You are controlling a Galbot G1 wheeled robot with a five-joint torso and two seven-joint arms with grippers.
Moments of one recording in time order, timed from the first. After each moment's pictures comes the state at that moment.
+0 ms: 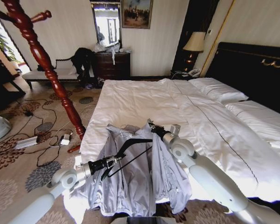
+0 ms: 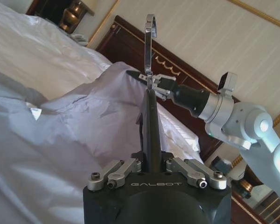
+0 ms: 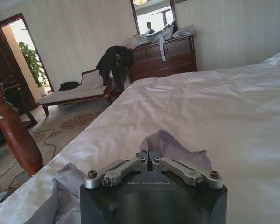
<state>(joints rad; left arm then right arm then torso) 1.18 -0.61 -0.13 -1.94 -1.30 0.24 0.52 -0.78 0.89 -0.01 1.97 1.06 -0.38 0.39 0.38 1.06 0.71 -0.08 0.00</state>
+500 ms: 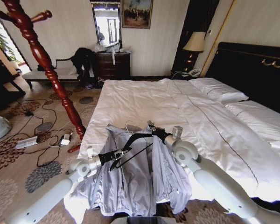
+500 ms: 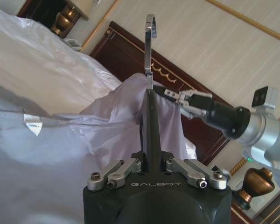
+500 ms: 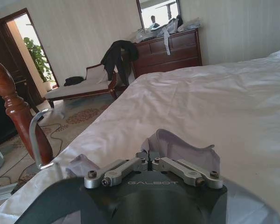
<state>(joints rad) 0.87 -0.74 0.11 -1.73 -1.31 0.23 0.54 -0.83 0.85 0.01 2.06 1.10 -0.40 0.41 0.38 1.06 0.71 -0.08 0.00</state>
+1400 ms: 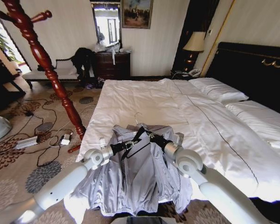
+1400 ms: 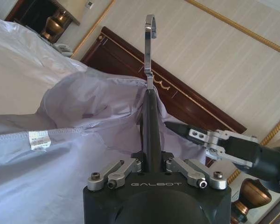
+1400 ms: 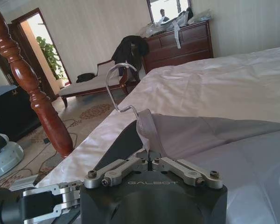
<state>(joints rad) 0.69 -0.85 0.23 -1.66 -1.35 0.24 0.46 -0.99 0.83 0.09 2.20 1.10 -0.42 0.41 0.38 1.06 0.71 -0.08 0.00</state>
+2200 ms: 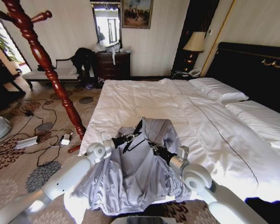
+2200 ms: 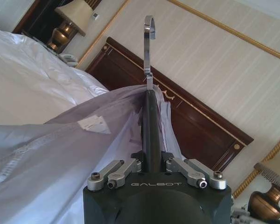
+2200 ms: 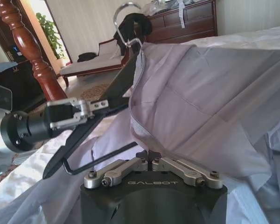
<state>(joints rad) 0.62 -0.90 0.24 -1.61 -1.38 0.24 0.43 -1.24 0.83 0.18 2.24 0.96 -0.44 0.29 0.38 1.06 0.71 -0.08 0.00</state>
